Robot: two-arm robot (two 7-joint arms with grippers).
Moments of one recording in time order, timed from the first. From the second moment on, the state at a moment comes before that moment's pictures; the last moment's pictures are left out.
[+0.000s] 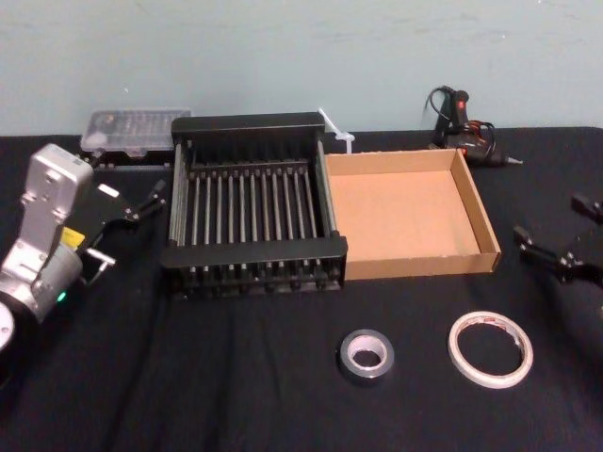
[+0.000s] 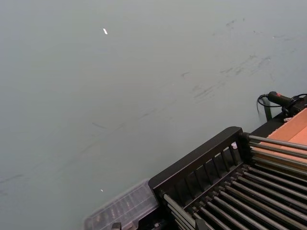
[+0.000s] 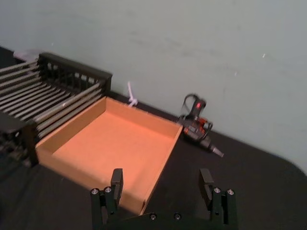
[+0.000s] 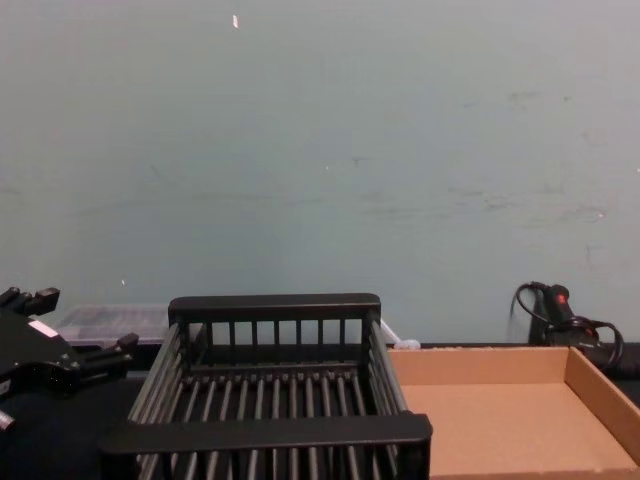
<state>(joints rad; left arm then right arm) -0.20 0.60 0.45 -1.41 -0.25 -0.12 0.03 -0.17 0.78 -0.17 -1.80 0.49 0.06 0.12</state>
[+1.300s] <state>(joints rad) -0.20 0.60 0.45 -1.41 -0.25 -0.12 0.03 -0.15 0.73 -0.21 -1.73 0.48 0.31 0.27</state>
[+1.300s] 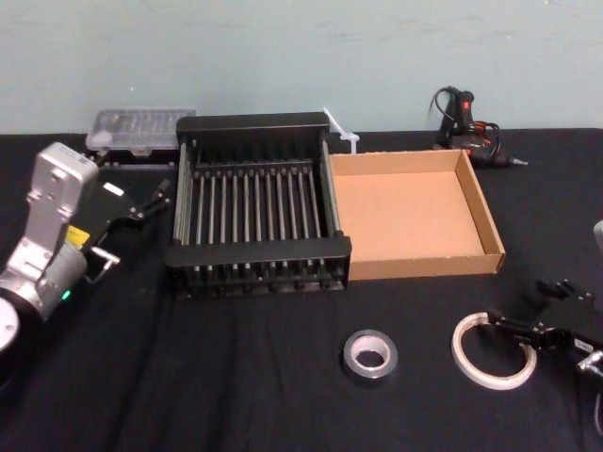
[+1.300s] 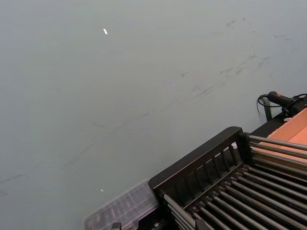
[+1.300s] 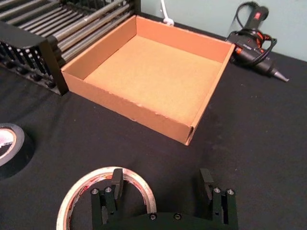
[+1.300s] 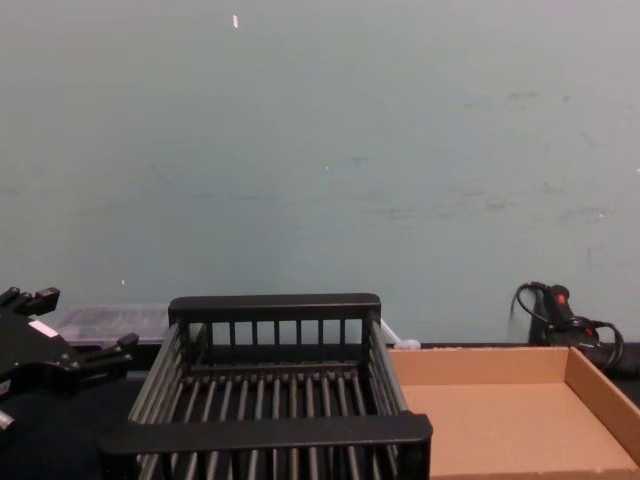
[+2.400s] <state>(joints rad) -0.20 0.60 0.45 -1.41 -0.25 -0.12 0.03 -0.14 0.69 -0.19 -1.68 0.42 0.36 0.34</state>
